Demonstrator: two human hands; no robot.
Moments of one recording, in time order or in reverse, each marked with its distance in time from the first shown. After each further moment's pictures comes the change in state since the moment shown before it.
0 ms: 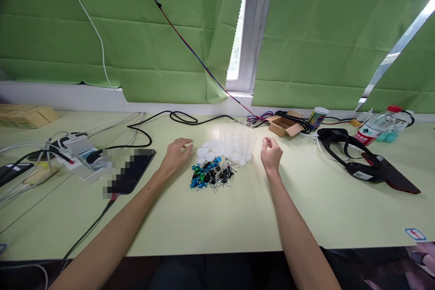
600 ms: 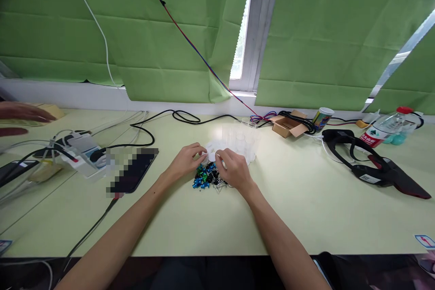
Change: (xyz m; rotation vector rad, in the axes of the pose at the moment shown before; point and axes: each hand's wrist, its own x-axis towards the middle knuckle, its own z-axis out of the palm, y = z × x) left_hand -0.008 0.039 -0.012 -0.066 -0.224 0.162; right_hand -0.078 -0.099 0.023 0.010 -0.361 -0.779
